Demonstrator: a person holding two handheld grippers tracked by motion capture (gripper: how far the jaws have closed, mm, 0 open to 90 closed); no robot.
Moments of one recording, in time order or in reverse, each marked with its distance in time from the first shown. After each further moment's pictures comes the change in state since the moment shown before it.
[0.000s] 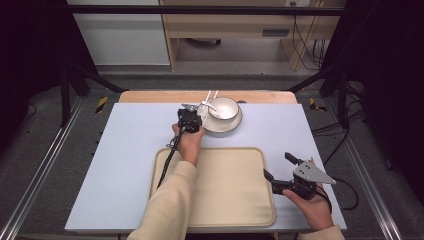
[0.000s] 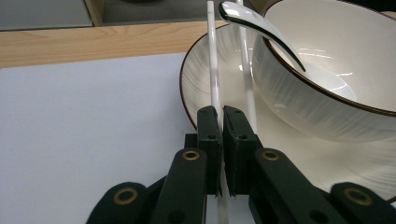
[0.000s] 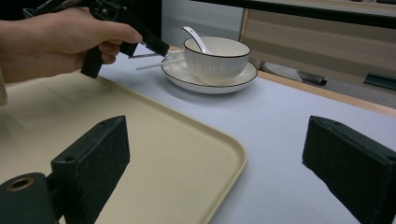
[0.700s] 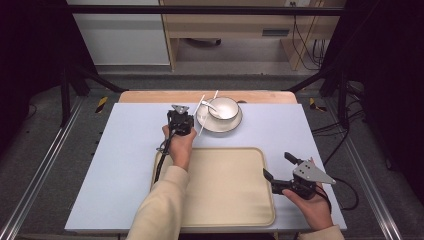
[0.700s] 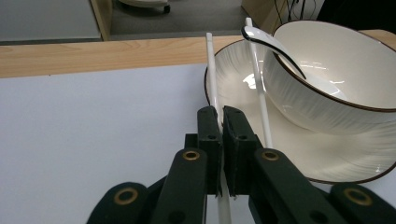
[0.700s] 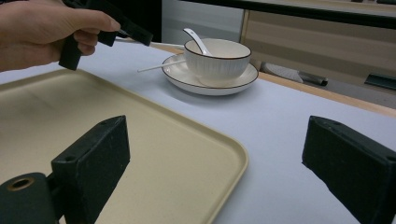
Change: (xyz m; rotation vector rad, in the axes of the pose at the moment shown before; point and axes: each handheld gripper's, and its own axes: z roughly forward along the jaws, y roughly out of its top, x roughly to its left) left arm 0.016 -0.002 -0.032 -0.054 0.002 -0.010; right arm 0.000 0.001 0.000 -0.005 0.001 0.008
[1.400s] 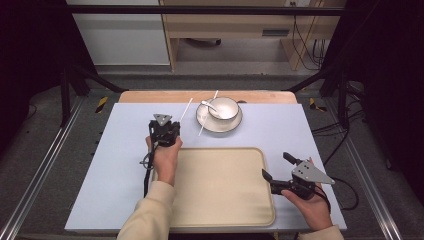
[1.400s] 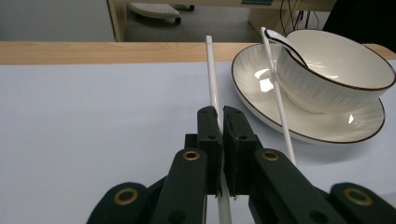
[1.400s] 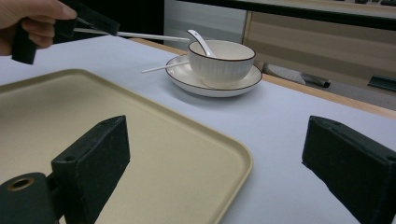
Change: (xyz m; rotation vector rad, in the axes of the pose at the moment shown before) left arm 0.027 -0.020 -0.065 -0.060 0.021 -0.045; right arm 0.003 0.001 0.001 0.001 0.010 -0.008
